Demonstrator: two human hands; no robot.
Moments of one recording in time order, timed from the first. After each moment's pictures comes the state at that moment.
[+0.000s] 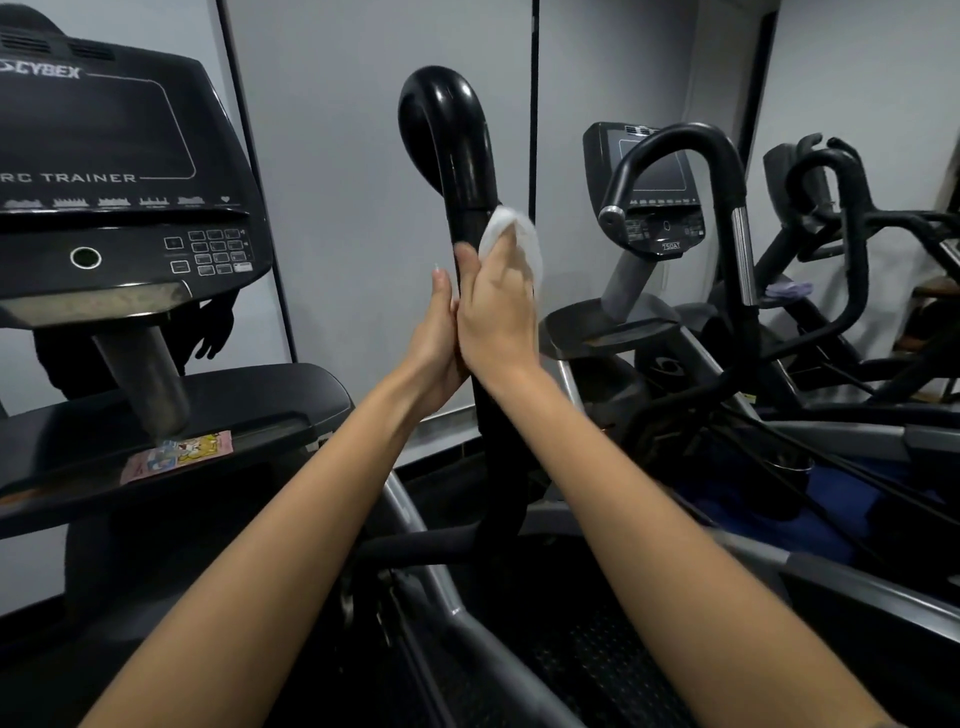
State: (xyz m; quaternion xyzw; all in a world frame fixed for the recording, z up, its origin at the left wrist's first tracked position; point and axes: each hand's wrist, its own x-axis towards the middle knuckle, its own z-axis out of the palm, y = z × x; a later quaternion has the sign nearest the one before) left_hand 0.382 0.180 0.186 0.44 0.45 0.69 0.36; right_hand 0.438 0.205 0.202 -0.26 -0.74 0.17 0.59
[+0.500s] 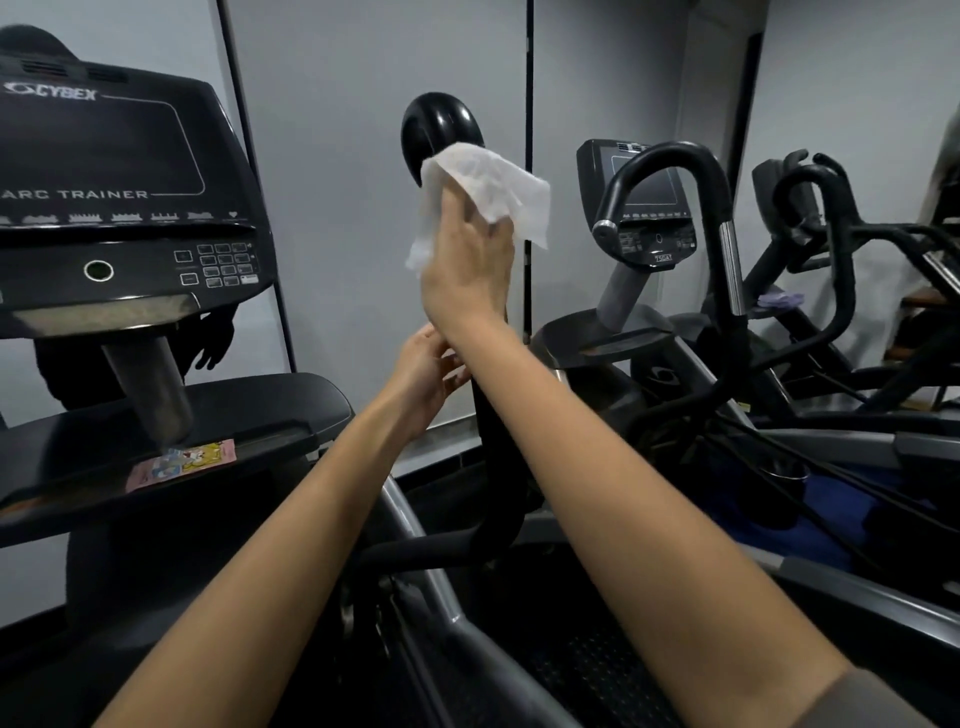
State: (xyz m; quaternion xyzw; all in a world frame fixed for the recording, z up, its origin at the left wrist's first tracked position) left_hand 0.371 0.166 0.176 0.42 0.52 0.69 0.29; right_hand 0.423 0.183 0.248 -0.30 -0.79 0.04 0.53
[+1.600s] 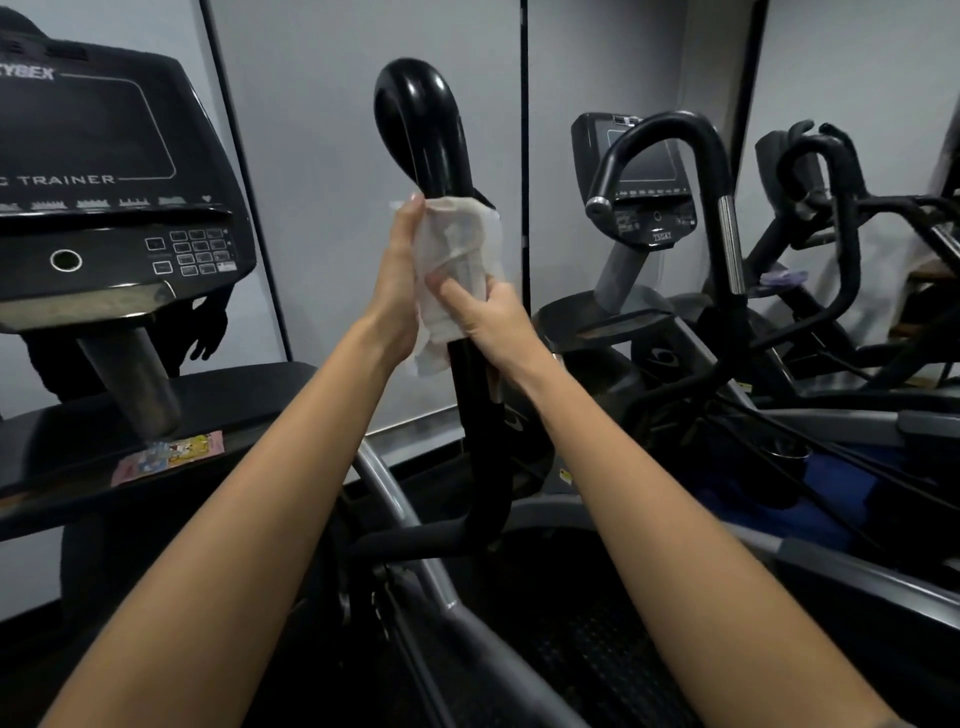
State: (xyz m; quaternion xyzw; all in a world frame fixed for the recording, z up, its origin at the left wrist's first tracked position) left_hand 0.382 0.173 0.230 0.47 0.43 0.72 0.25; right_hand 0.462 0.225 0.193 -0.12 -0.69 0.55 0.45
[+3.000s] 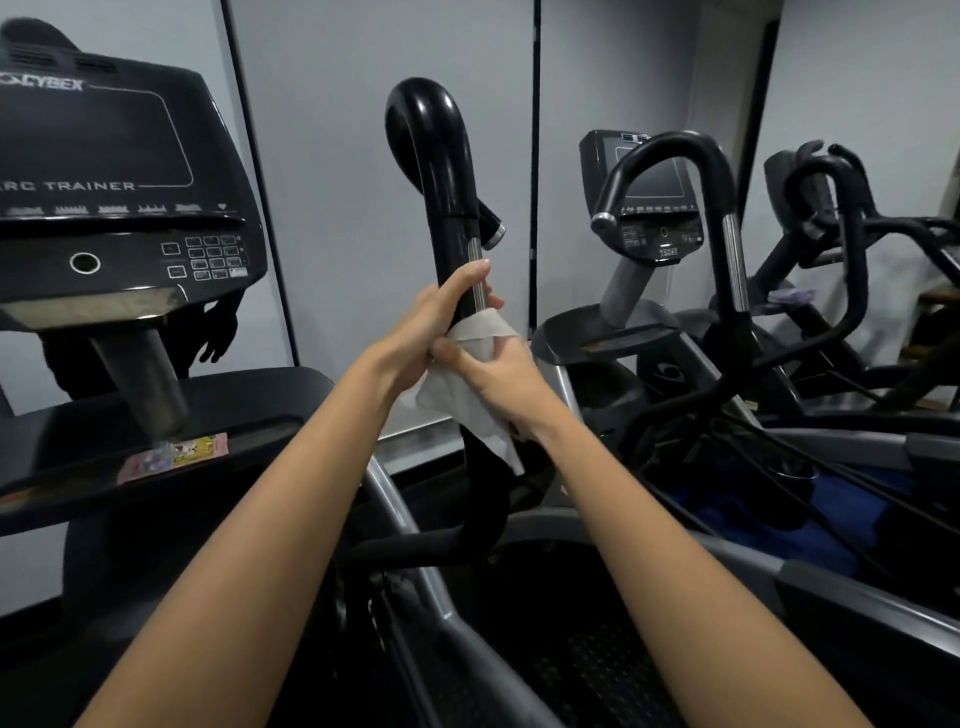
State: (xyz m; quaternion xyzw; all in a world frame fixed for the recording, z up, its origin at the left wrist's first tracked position) left_hand 0.379 0.187 0.207 0.50 0.55 0.63 0.24; right_hand 0.474 0.224 0.159 -0.10 -0.72 0.55 0.41
